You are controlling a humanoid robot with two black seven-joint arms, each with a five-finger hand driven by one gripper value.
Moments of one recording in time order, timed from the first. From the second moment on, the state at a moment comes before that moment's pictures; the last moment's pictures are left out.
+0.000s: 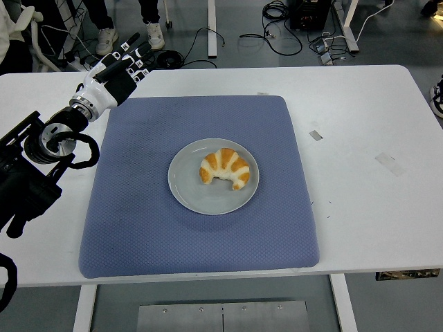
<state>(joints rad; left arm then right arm) -0.89 0.17 -0.88 -0.59 0.05 -0.30 -0.03 -0.09 0.00 0.10 0.12 -0.11 -0.09 0.22</state>
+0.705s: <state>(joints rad) -0.90 0.17 -0.88 -0.59 0.04 -0.30 -0.03 -0.09 0.00 0.10 0.12 -0.11 -0.09 0.22</state>
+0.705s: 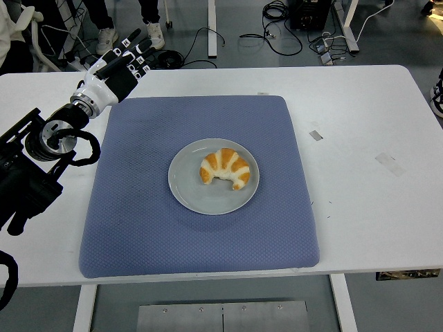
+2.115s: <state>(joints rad) -0.70 0.37 -0.86 -1.23 0.75 0.01 -0.20 -0.09 0.00 0.10 0.12 -0.11 -0.09 0.22</state>
